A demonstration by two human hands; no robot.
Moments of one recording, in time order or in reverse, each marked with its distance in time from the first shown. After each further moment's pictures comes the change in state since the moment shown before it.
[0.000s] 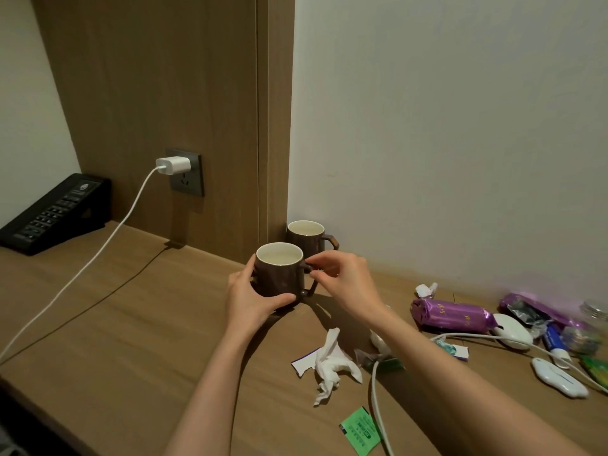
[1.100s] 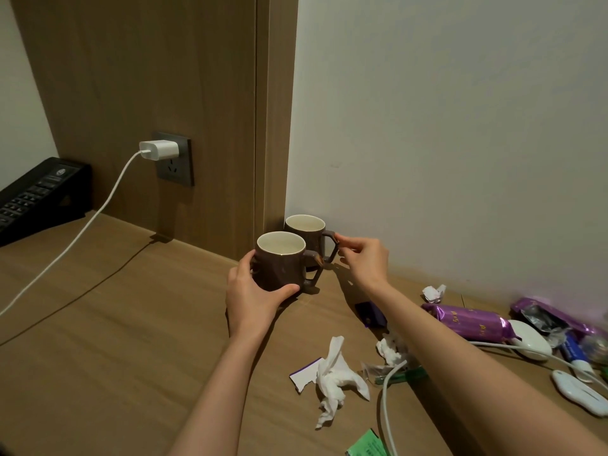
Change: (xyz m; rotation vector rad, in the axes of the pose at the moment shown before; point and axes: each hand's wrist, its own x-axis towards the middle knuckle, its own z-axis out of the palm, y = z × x) left_hand 0.008 0.005 0.021 -0.008 0.142 -0.003; right_hand 0.056 0.068 0.010 0.150 0.267 0.296
